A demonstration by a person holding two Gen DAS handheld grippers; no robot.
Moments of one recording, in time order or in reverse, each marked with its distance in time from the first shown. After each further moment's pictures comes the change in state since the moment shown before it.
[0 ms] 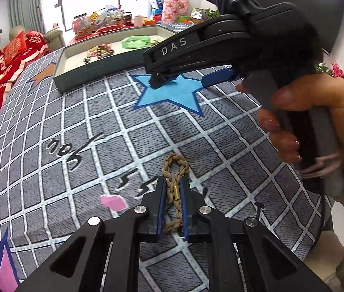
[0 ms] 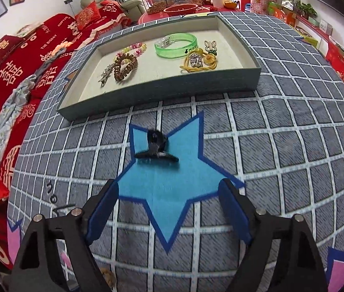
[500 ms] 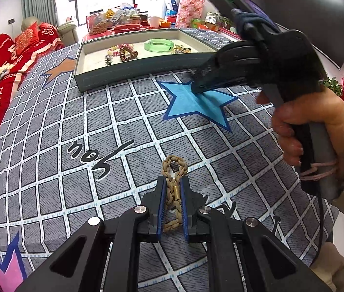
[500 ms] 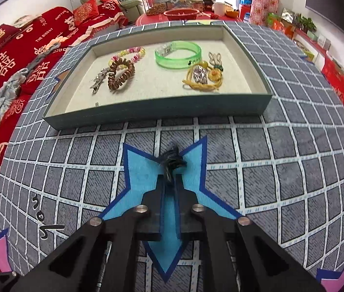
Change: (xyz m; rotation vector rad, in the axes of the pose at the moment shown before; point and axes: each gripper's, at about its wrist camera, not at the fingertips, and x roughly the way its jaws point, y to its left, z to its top) left arm 0.004 0.034 0.016 -0.069 -0.009 0.028; right arm 0.010 0.009 0.016 -0.044 -0.010 -0.071
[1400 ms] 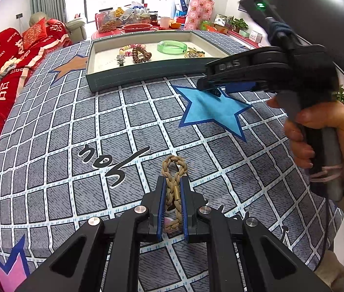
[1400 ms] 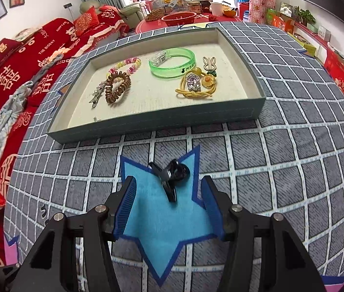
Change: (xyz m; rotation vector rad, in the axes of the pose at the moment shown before) left arm 0.005 0.015 0.009 -0.037 -0.004 0.031; right arm 0.002 -0.012 0.012 0.035 -0.026 0.048
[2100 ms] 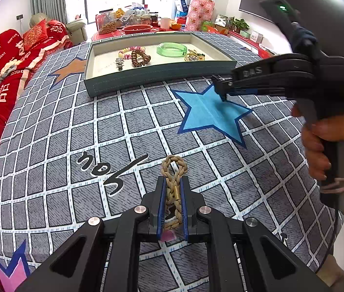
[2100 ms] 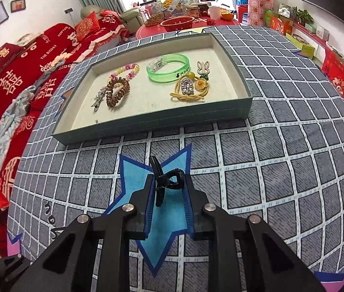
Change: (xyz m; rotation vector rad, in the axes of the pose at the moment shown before) left arm 0.003 -0.001 0.007 -0.001 -0.009 0.006; right arm -0.021 -0.012 -0.009 0.019 -0.030 0.030
